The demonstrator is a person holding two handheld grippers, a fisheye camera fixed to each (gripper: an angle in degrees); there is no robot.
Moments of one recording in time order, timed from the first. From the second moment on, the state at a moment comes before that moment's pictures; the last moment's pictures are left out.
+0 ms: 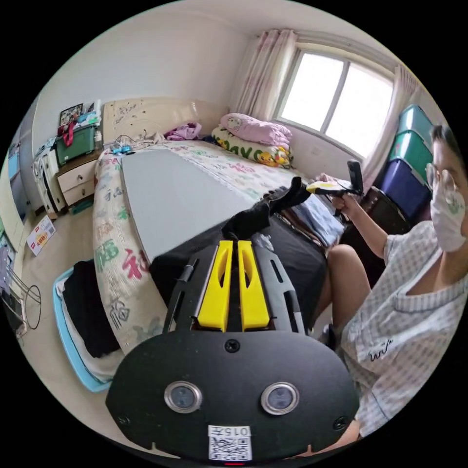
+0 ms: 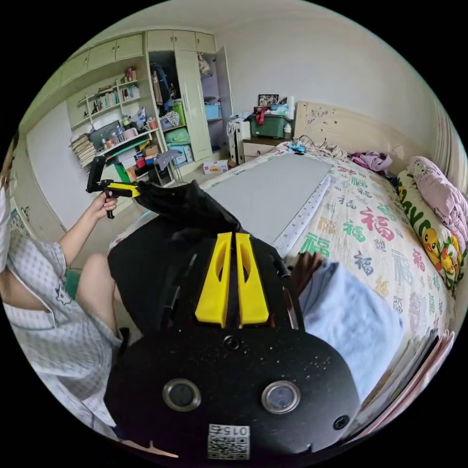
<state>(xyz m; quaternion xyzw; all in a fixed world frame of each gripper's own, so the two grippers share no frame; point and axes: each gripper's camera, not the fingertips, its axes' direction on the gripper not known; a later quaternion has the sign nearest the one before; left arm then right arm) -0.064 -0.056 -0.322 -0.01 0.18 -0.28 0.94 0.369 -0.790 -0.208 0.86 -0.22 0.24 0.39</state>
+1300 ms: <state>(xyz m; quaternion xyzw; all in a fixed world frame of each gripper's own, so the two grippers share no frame) 0.093 0.123 -0.510 0.02 0.22 -0.63 0.75 0.204 -0.877 -0.102 0.79 -0.15 0.29 0.52</state>
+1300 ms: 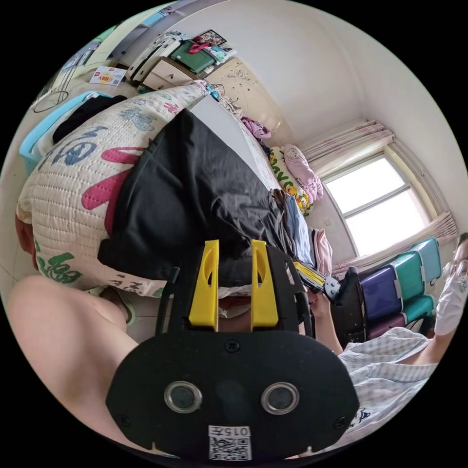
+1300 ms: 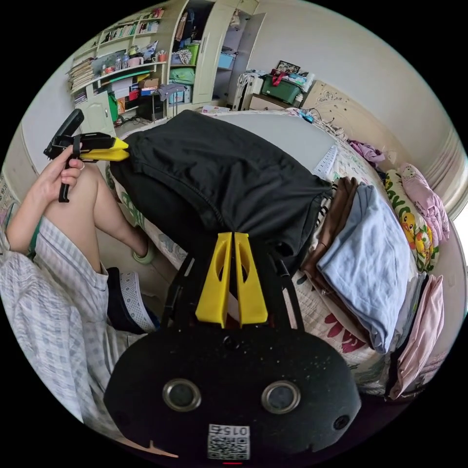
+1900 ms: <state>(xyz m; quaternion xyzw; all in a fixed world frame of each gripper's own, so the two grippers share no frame) 0.091 0.134 -0.530 0.03 0.22 -0.66 0.72 0.309 -0.845 0.049 0.79 -0.53 0.20 0.24</state>
